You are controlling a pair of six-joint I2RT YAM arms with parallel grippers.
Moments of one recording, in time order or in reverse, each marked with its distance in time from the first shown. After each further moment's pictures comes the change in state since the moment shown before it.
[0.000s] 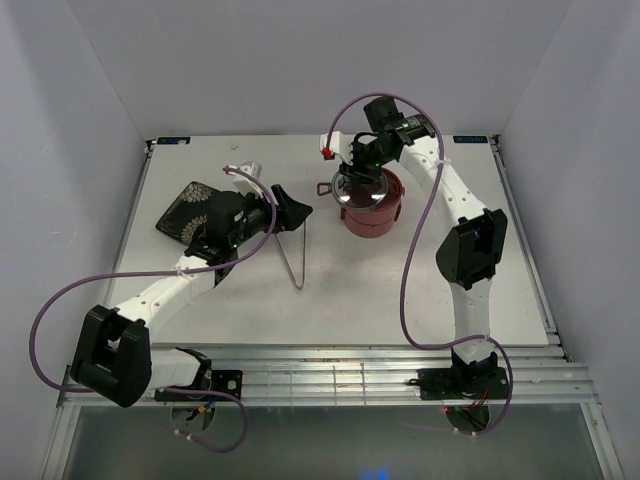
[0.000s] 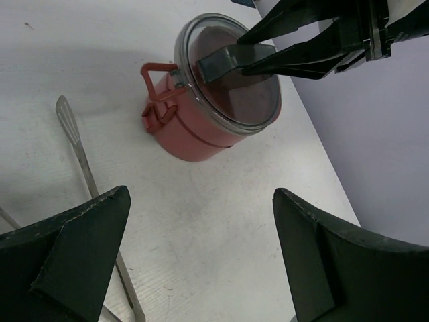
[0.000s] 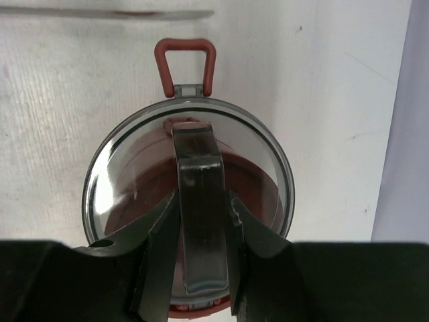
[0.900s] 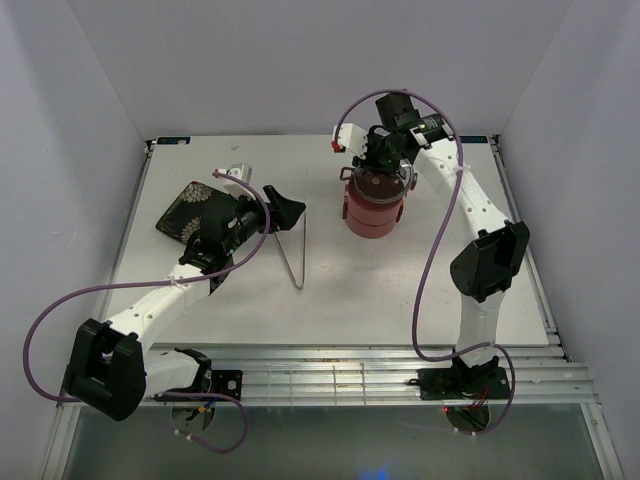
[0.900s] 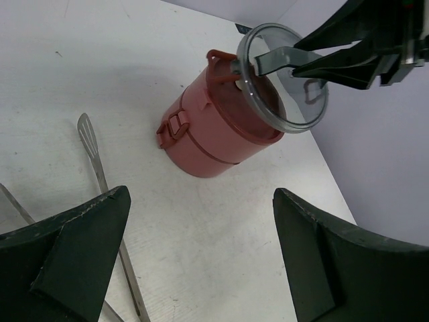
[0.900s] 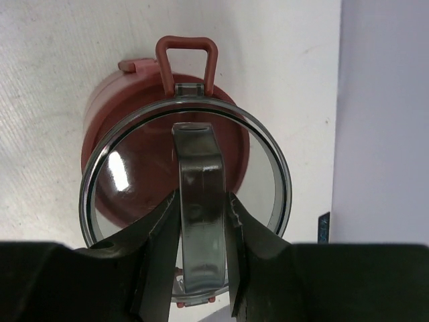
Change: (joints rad) left arm 0.000 -0.073 -0.048 0.029 -0.083 0.003; right arm 0.002 -0.129 -0.079 0.036 0.261 0.077
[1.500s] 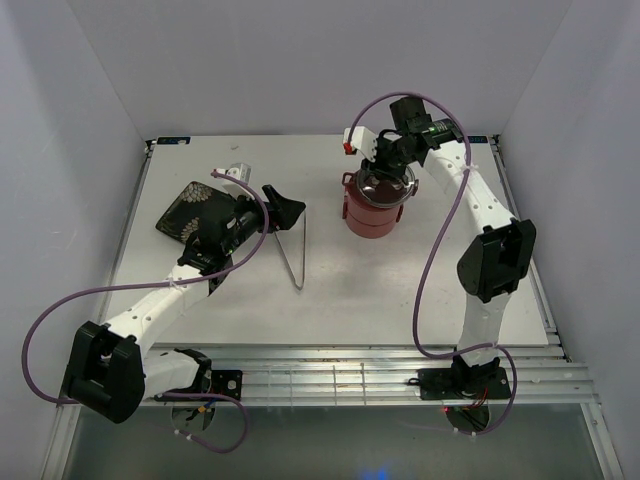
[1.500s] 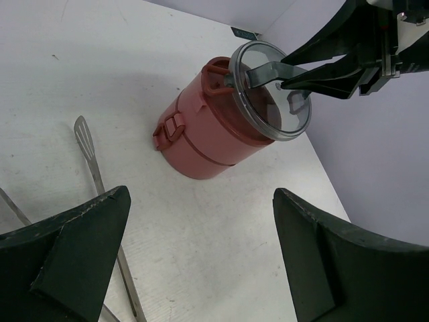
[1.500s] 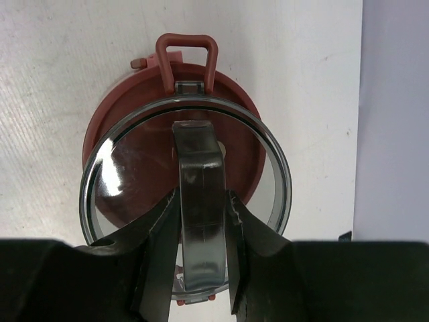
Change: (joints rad) left arm 0.000 -0.014 0.000 0.000 0.003 -0.007; right arm -0.068 -0.058 -0.135 0.068 -0.129 -0.034
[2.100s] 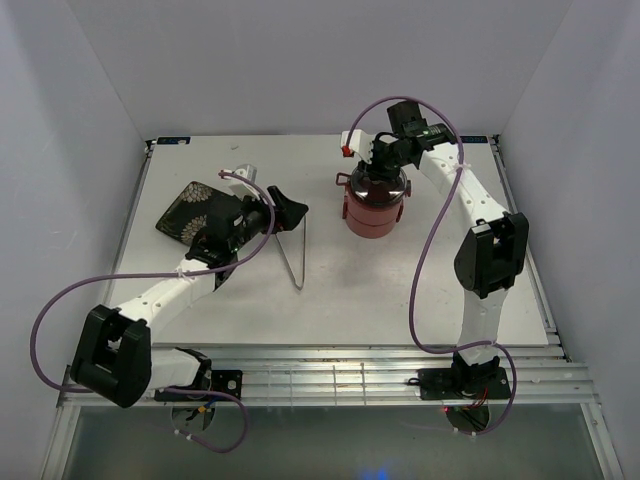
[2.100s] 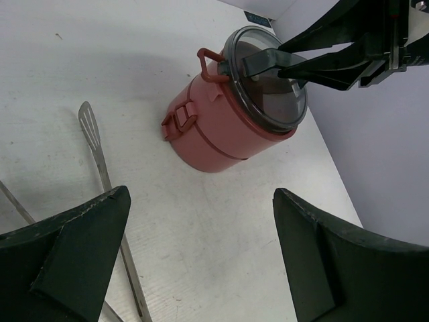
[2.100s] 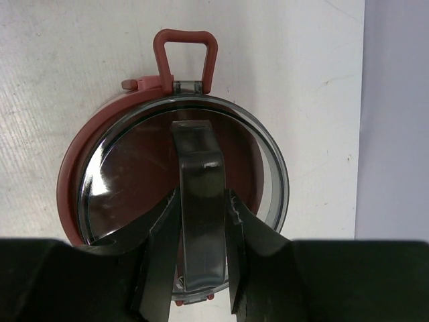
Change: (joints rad) left arm 0.000 0.075 0.000 0.022 0.000 -0.007; right arm -0.013 0.047 -0.047 0.103 -0.074 -0.029
